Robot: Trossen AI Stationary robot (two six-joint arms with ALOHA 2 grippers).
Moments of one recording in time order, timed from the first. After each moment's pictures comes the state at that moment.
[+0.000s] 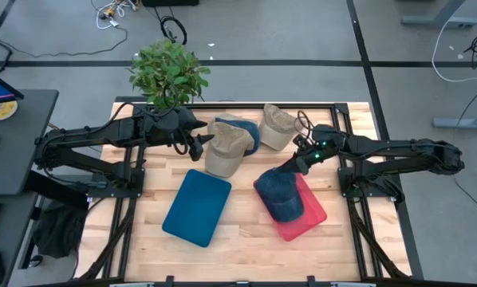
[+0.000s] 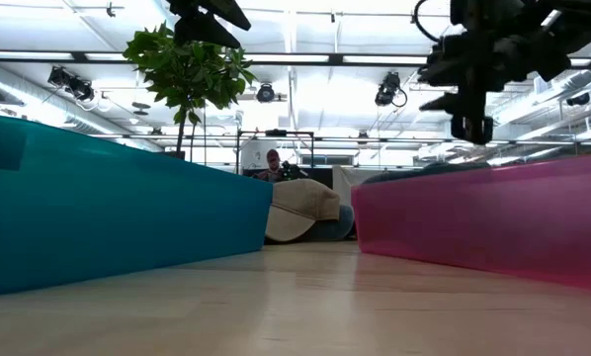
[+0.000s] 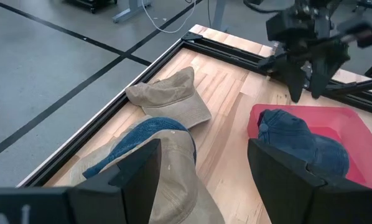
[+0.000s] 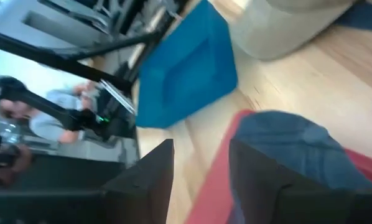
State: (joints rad) left arm 0.12 1.12 1.14 -0.48 -0.30 -0.24; right arm -0.24 0.94 0.53 -0.06 -0.48 0.83
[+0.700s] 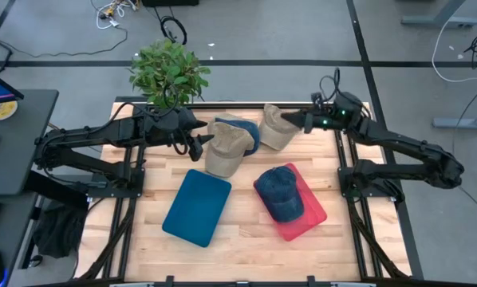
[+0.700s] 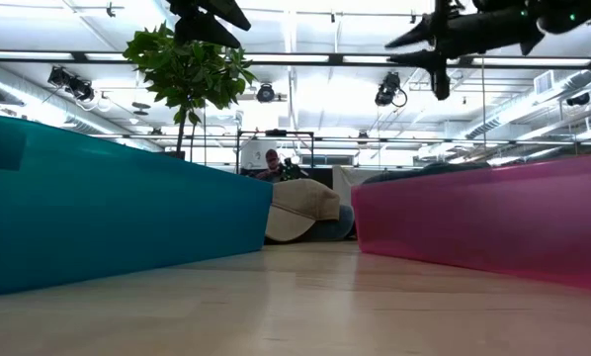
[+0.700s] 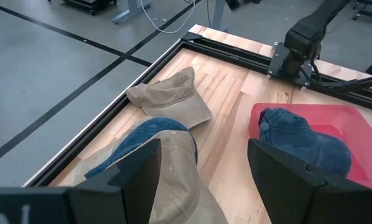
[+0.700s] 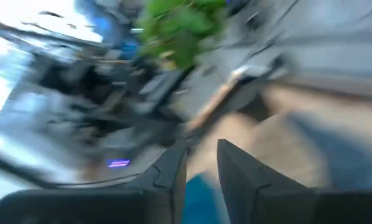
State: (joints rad) left arm 0.12 1.12 1.14 -0.48 -0.30 -0.22; right arm -0.56 0.92 0.73 0.06 -0.34 0.69
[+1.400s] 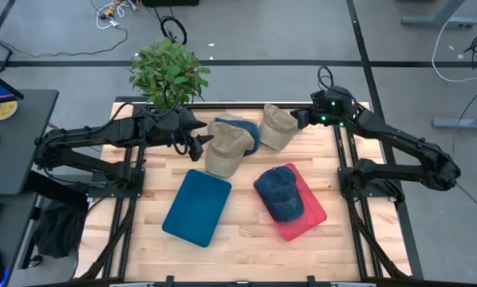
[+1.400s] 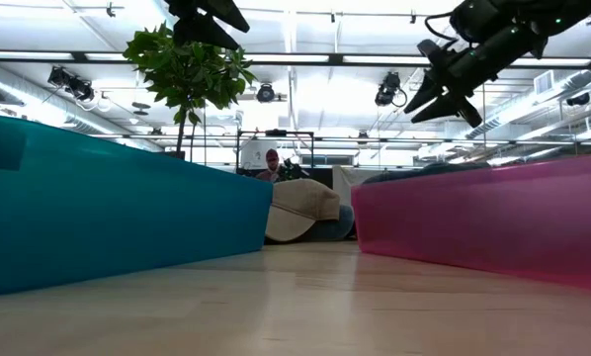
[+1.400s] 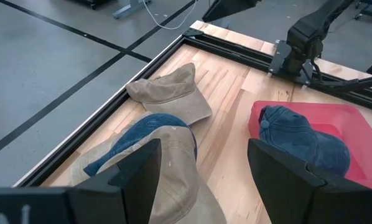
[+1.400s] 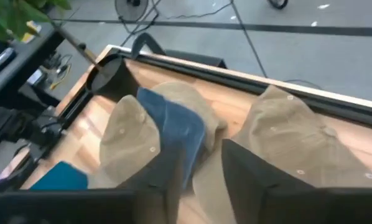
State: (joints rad) left arm 0.12 1.12 1.14 -0.50 -0.30 -0.25; right arm -0.72 0.98 0.78 -0.32 -0.17 0.50
